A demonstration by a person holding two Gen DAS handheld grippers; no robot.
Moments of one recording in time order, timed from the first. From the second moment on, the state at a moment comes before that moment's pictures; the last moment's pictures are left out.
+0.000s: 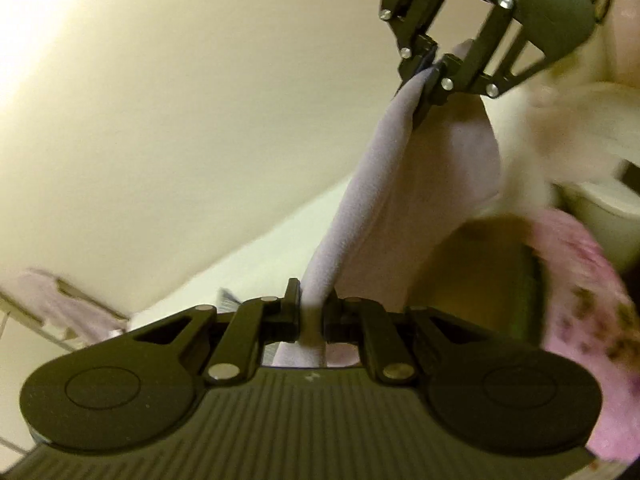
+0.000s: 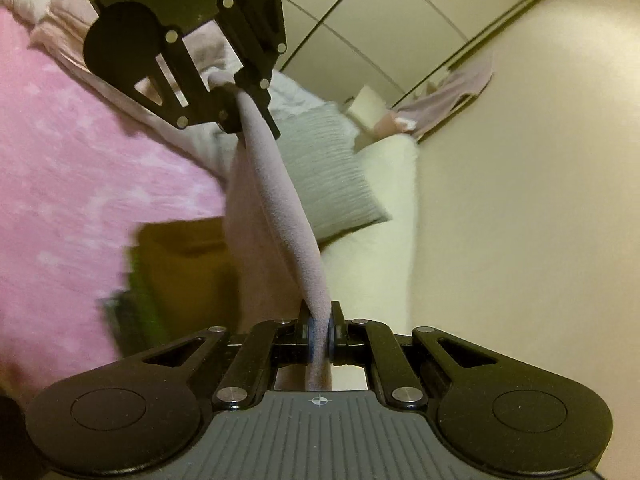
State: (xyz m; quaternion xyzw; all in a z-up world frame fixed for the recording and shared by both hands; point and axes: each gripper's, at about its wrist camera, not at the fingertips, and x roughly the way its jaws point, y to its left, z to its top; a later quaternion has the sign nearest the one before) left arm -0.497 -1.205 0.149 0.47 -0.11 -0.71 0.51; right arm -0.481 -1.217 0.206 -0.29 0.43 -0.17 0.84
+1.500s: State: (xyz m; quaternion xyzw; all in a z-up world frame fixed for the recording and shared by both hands) left arm -0.521 -1.139 -0.084 0.55 -0.05 -0.64 0.53; right arm -0.527 -1.232 0.000 -0.20 0.47 -0.11 0.85
